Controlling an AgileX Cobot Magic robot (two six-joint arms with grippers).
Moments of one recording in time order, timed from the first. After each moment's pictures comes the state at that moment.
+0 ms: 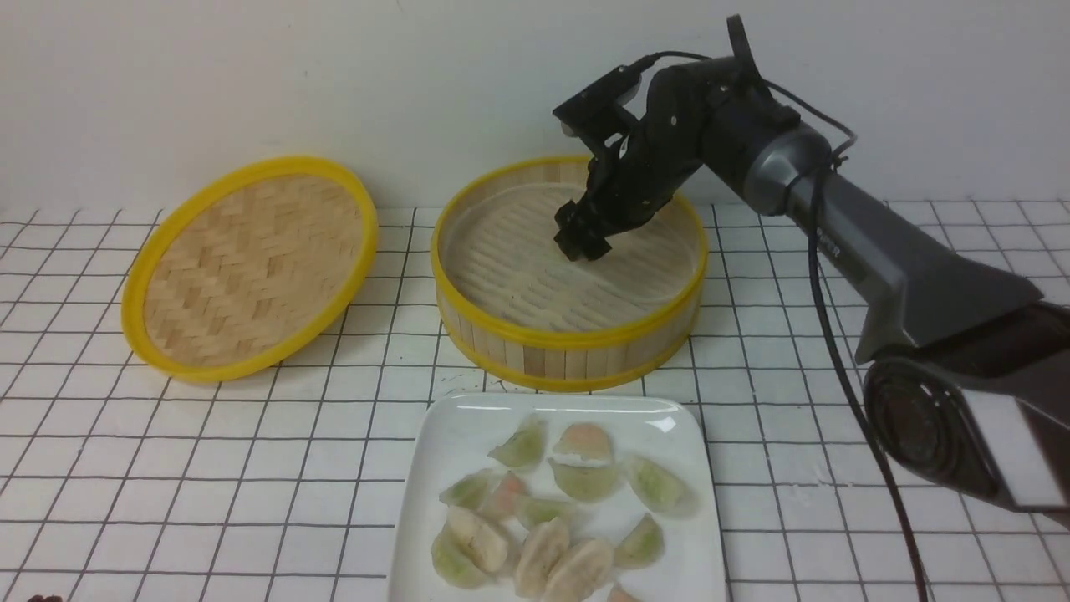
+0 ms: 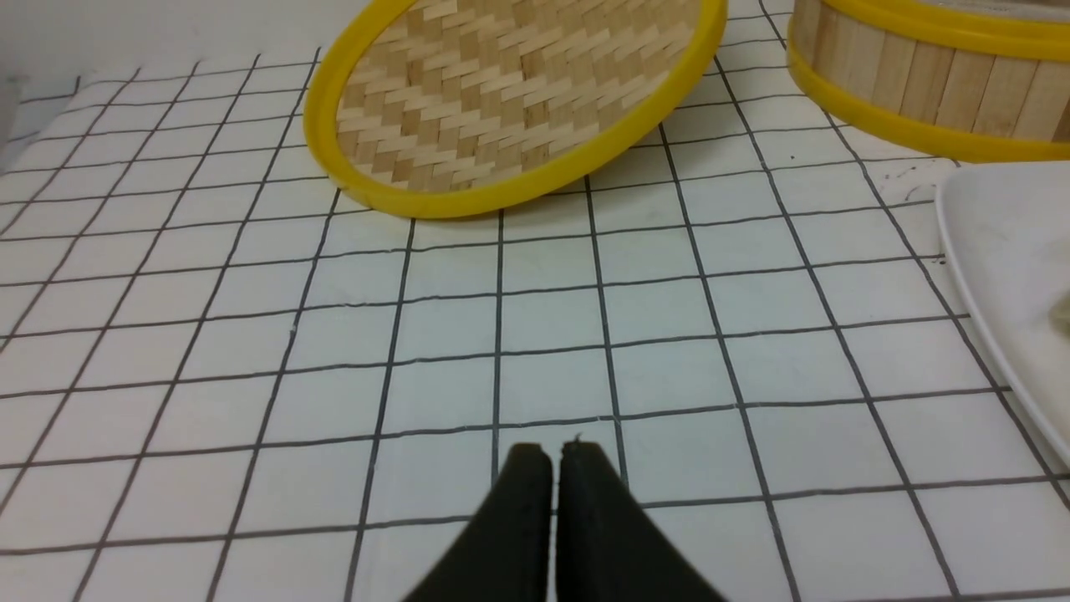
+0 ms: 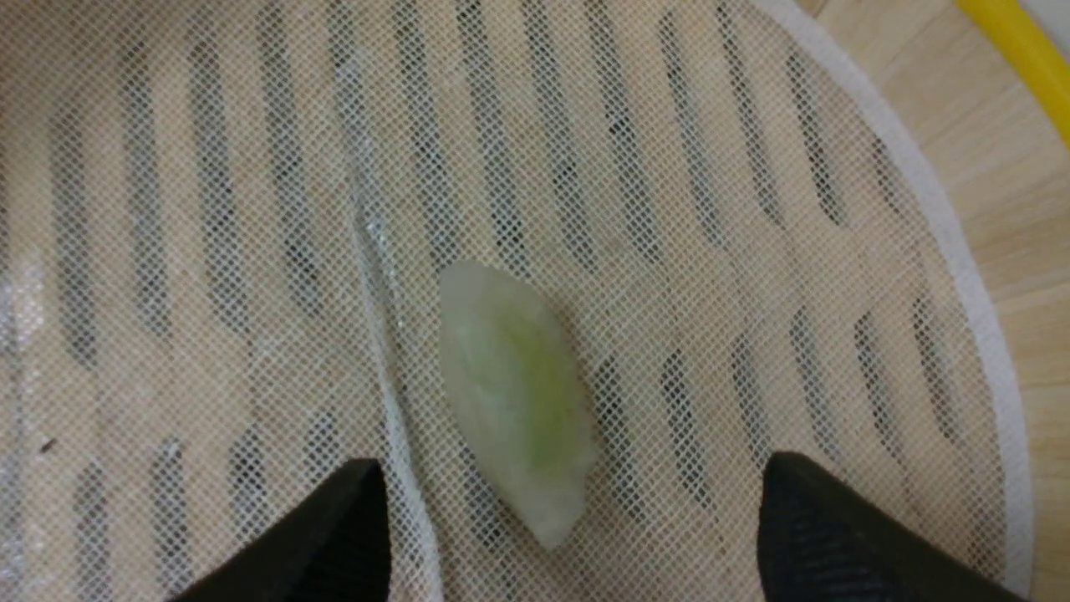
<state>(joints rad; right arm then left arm) 0.42 2.64 -2.58 0.12 1.08 -0.38 -0.01 -0.01 0.03 -0.05 0.39 0.08</state>
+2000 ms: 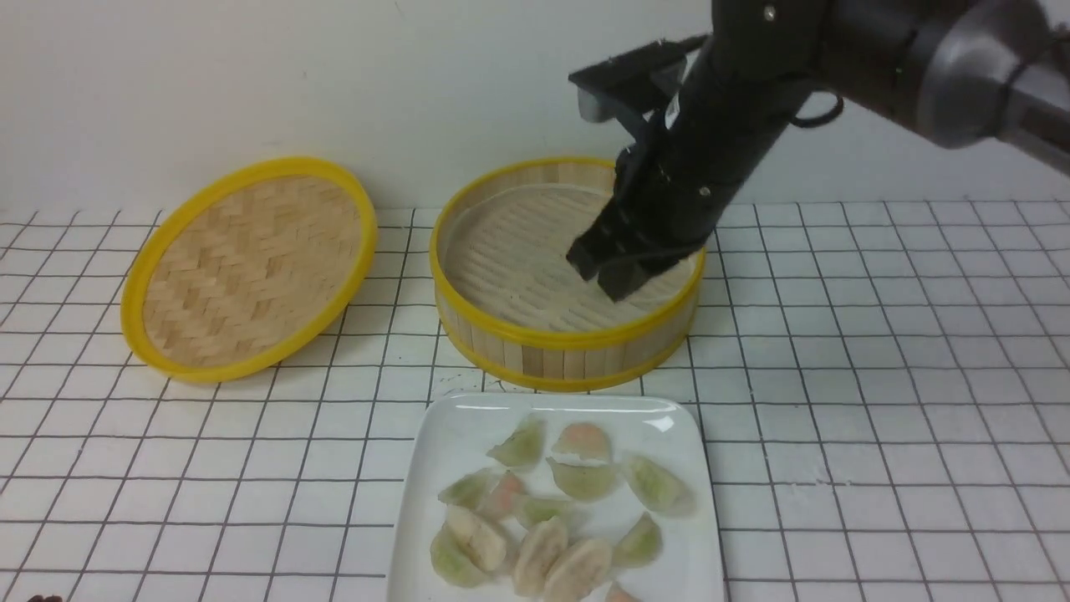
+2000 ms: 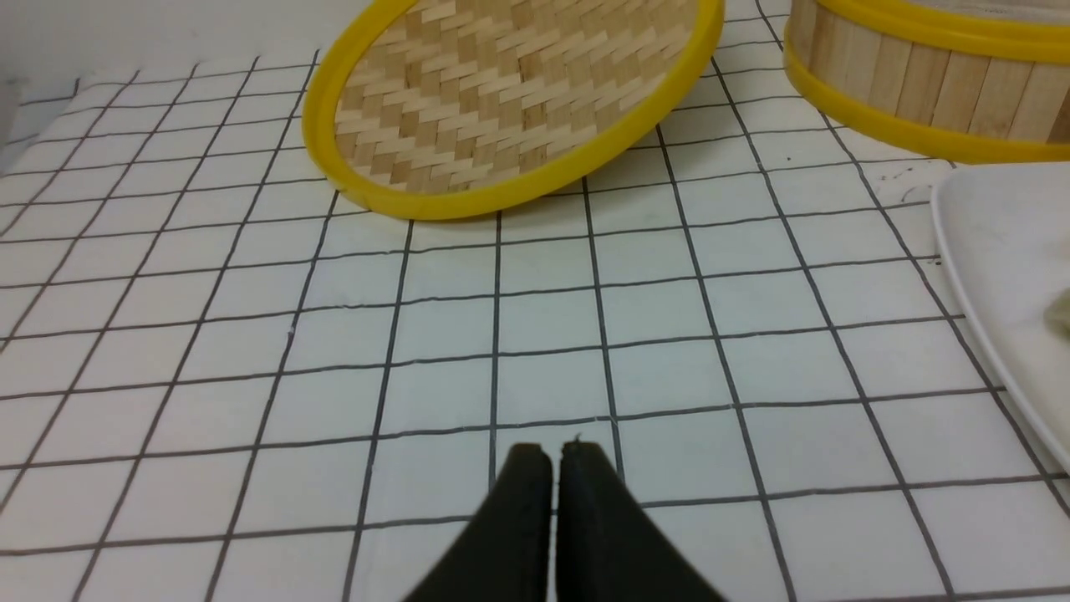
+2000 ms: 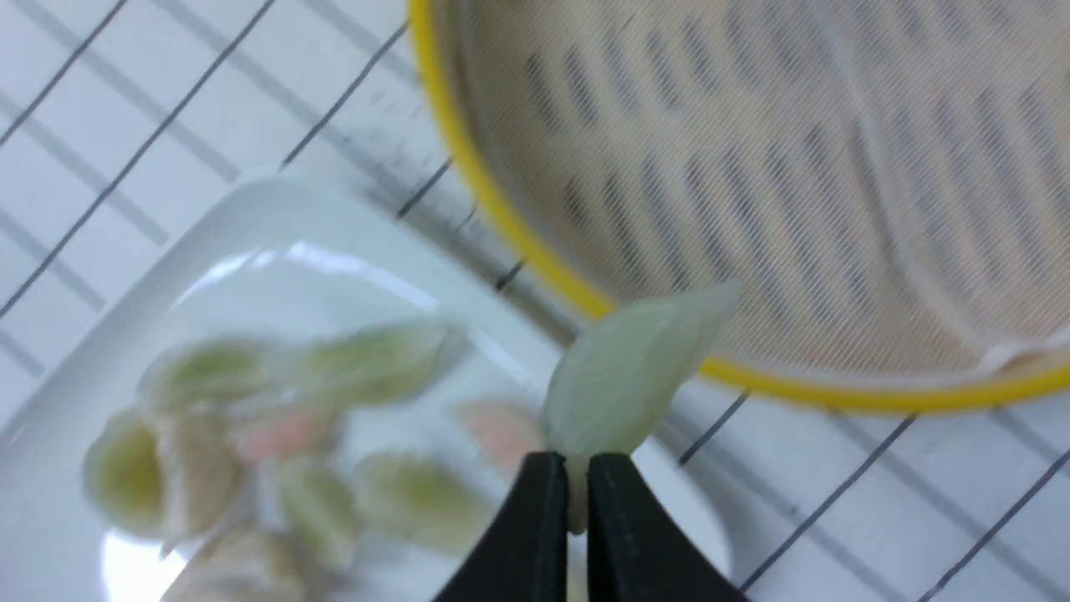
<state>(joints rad) 0.53 1.94 -1.80 0.21 1.25 -0.20 -0.01 -0.01 0.03 -0.05 0.39 0.08</state>
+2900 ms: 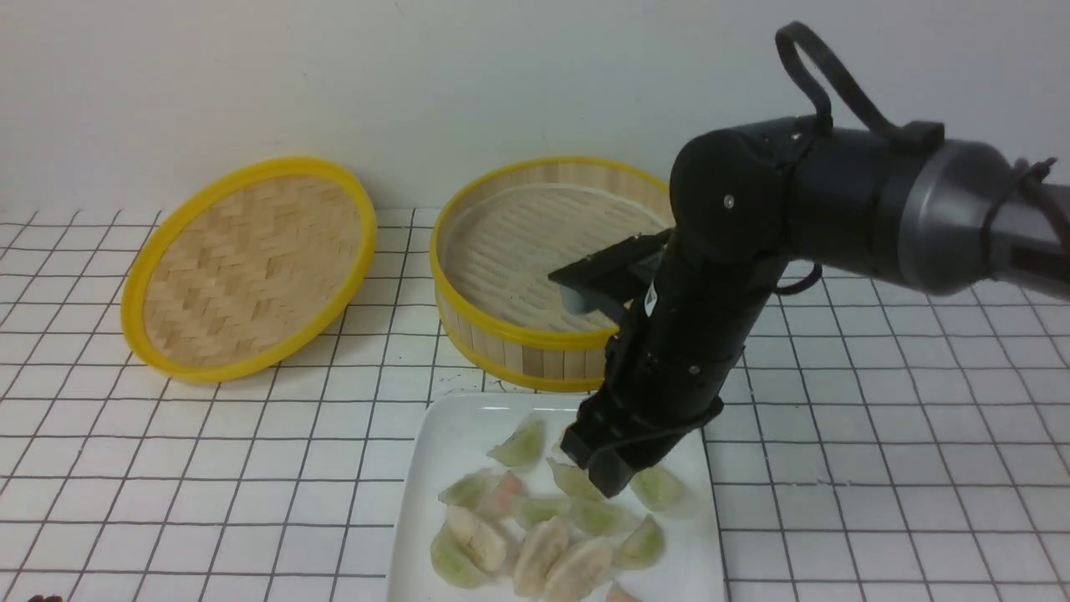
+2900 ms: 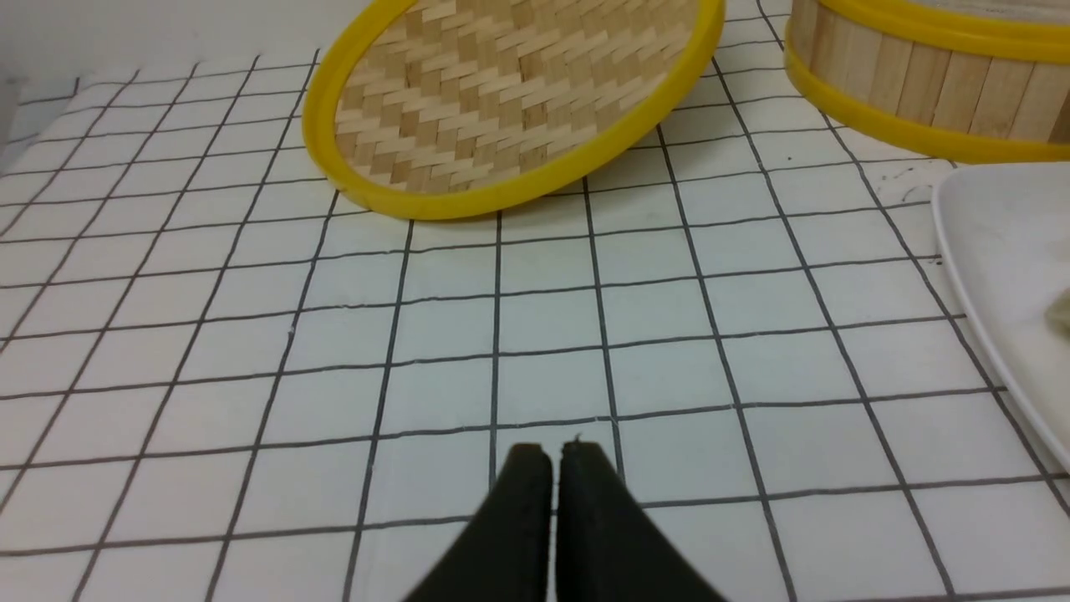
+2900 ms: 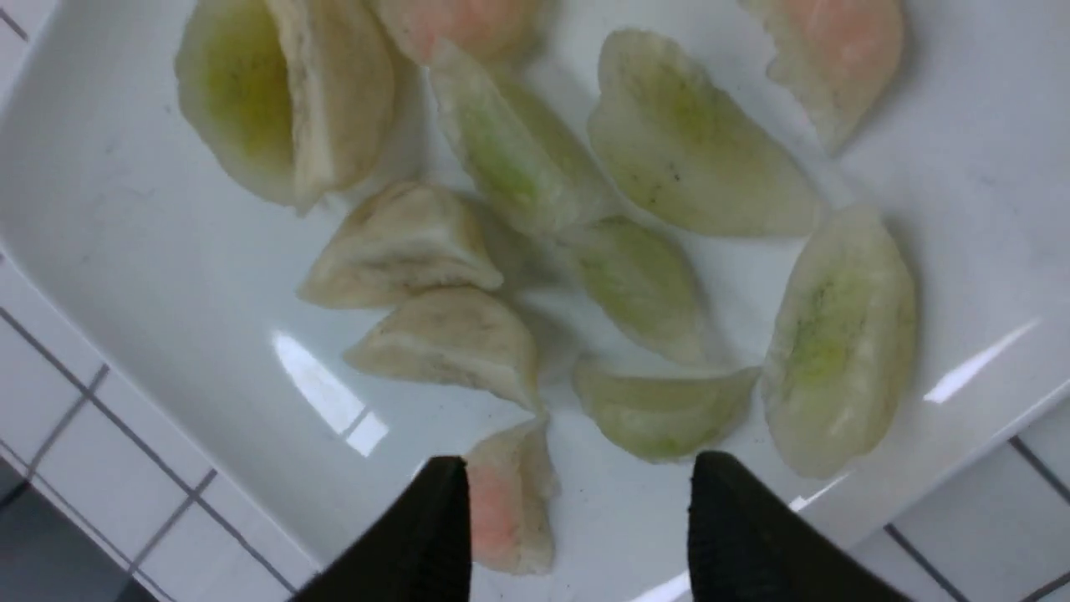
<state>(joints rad) 0.64 1.87 -1.50 0.23 1.21 -0.13 -0.01 -0.01 0.03 -0.05 0.39 0.08</state>
